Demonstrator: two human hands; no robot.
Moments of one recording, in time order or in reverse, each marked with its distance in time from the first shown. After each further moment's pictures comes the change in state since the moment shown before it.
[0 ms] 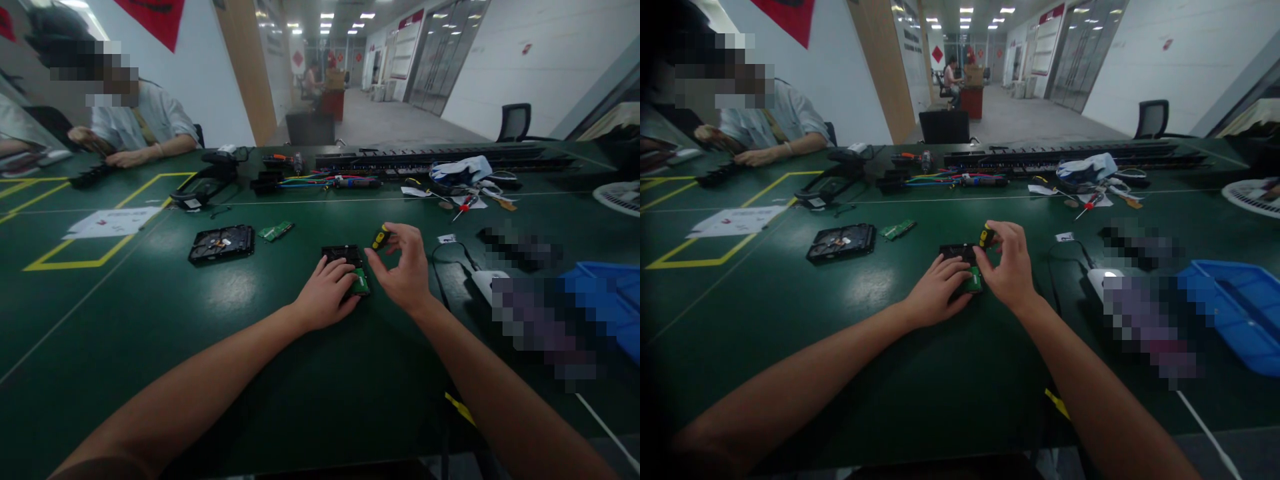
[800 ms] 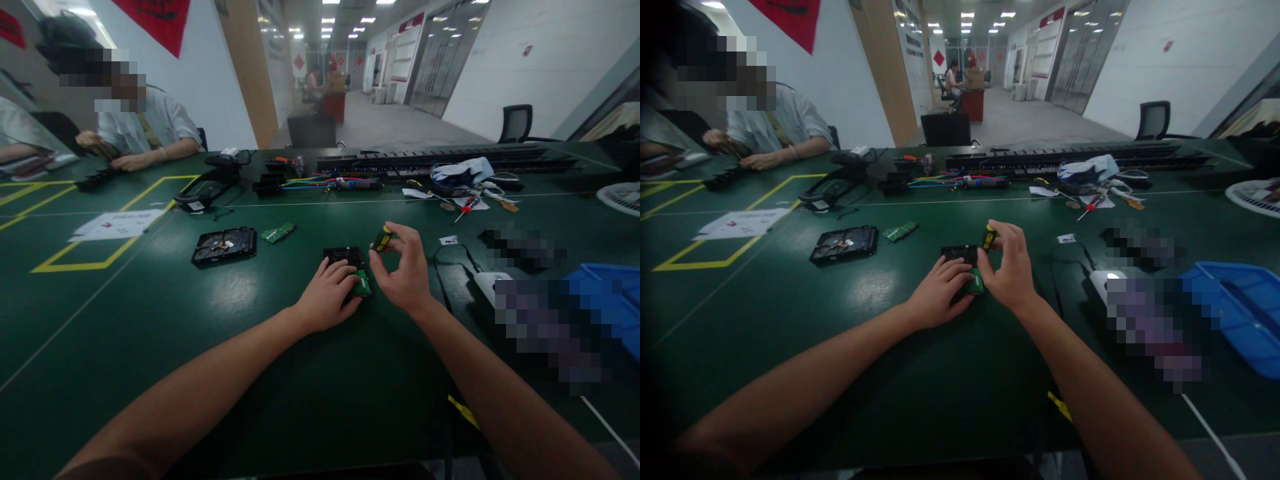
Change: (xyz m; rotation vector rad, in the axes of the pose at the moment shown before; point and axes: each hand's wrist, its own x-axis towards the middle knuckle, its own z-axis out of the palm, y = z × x) left_hand 0.000 0.001 -0.001 0.005 0.005 0.003; right_hand -0.001 -0.001 0.000 0.040 -0.025 0.034
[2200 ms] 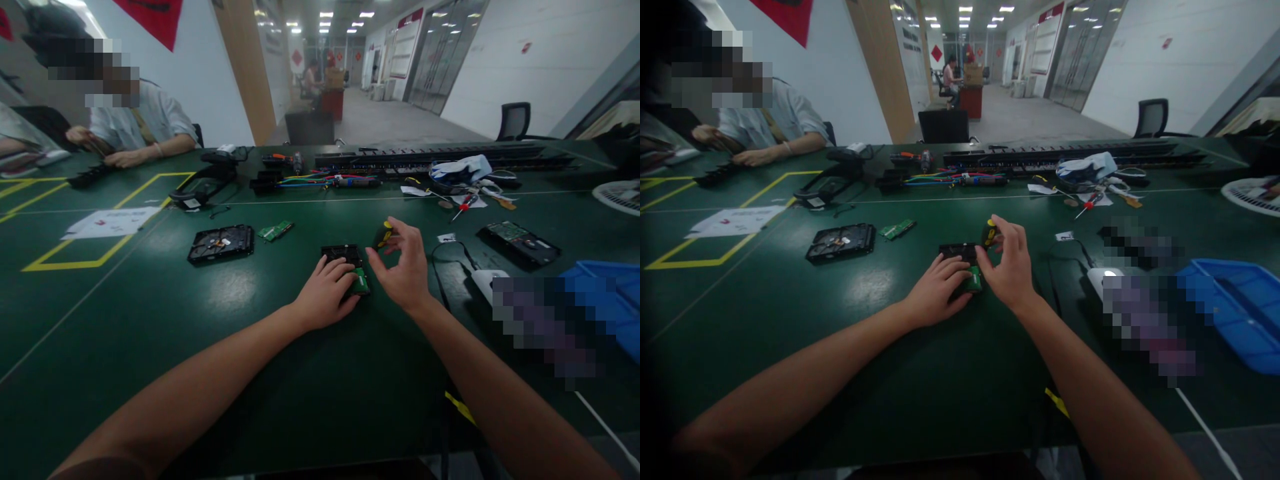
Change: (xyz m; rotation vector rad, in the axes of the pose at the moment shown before) left_hand 0.001 0.001 -0.002 -0.006 -0.014 -0.004; right_hand 0.000 -0.001 0.000 -0.098 0.012 0.040
